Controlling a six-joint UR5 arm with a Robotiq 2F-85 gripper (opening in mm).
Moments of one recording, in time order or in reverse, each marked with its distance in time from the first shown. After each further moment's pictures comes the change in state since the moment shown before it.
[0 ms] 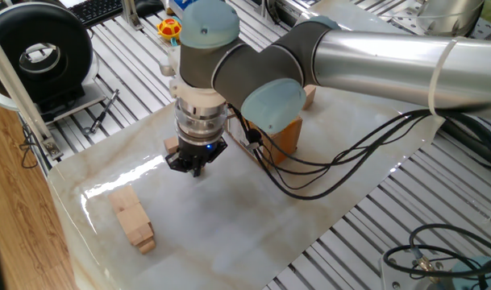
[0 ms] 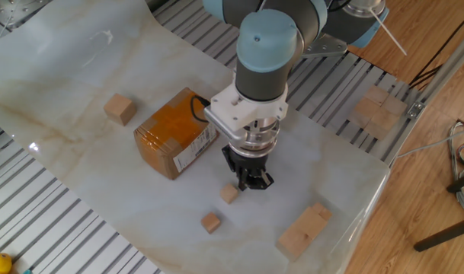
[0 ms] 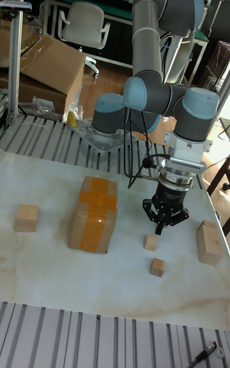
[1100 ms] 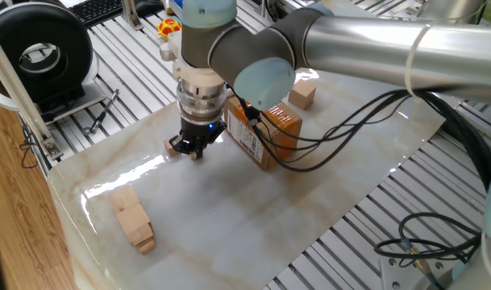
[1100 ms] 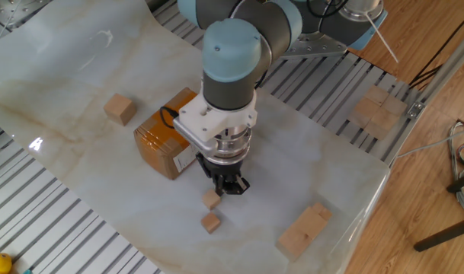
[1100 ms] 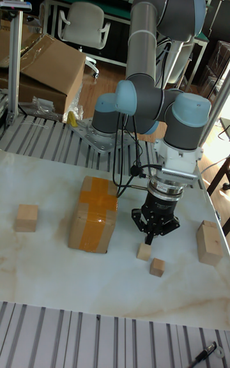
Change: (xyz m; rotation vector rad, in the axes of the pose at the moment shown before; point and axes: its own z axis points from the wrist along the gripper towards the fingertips) arm -0.046 -0.023 0.001 0.010 0.014 -0.075
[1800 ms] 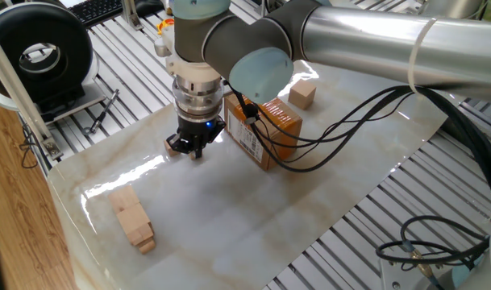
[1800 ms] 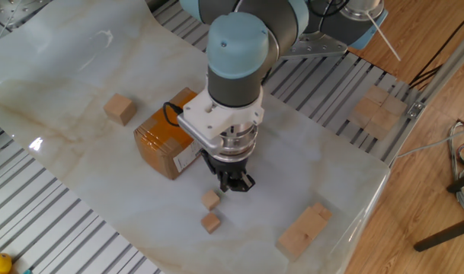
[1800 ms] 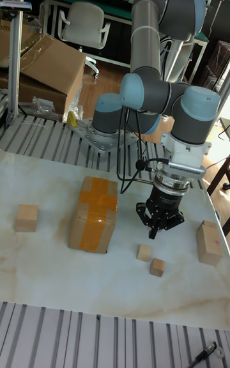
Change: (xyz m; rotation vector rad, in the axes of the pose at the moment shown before) arm 0.011 0.007 -0.015 0.016 0.017 0.016
